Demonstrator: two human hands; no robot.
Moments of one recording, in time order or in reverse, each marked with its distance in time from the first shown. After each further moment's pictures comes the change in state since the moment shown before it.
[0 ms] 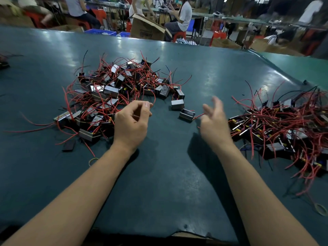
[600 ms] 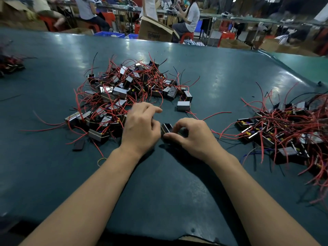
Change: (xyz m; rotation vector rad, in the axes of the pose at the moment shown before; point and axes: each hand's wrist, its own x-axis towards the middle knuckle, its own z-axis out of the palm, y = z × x) left_hand -0.001 -0.003 -0.004 0.466 -0.138 0.252; right_hand -0.022 -0.011 0.031 -0.398 -0.357 -0.573
